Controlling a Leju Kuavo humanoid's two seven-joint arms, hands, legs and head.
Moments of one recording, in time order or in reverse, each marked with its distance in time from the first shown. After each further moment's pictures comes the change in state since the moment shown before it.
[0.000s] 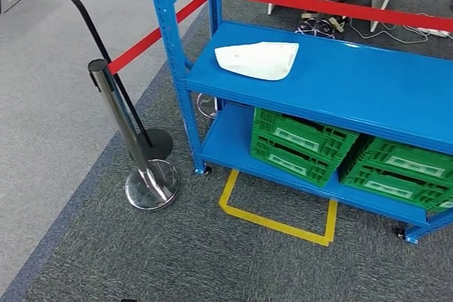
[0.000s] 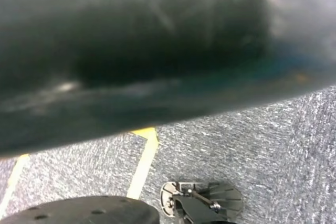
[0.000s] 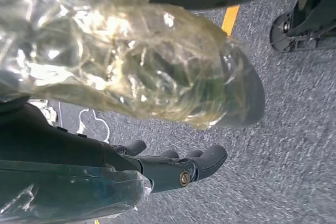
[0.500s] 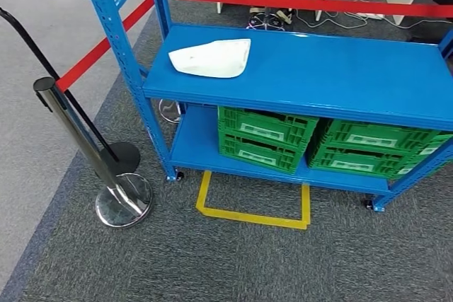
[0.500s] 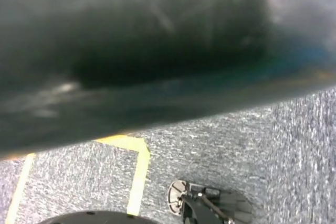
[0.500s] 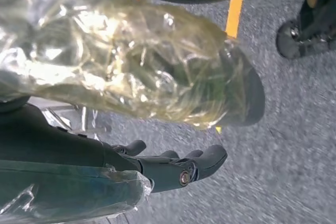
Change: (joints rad) left arm 0.006 0.002 0.003 0.000 -0.002 0.003 0.008; right arm -0.002 0.000 0.000 0.008 0.002 0.001 0.002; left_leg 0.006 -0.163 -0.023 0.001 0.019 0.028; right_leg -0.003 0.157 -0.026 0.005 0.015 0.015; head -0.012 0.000
